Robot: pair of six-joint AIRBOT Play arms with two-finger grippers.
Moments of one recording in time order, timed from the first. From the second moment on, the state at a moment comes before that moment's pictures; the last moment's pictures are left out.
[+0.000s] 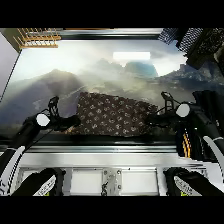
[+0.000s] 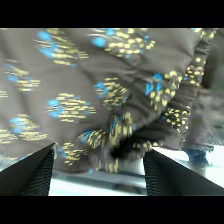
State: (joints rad) left arm -0.07 -1.01 0.59 1.17 -0.85 -1.65; right arm 0.10 -1.08 0.76 -1.19 1.05 1.61
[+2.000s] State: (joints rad) left arm -0.59 -1.41 1.01 1.15 -0.73 -1.76; right arm -0.31 -1.26 1.08 -1.09 1.40 1.35
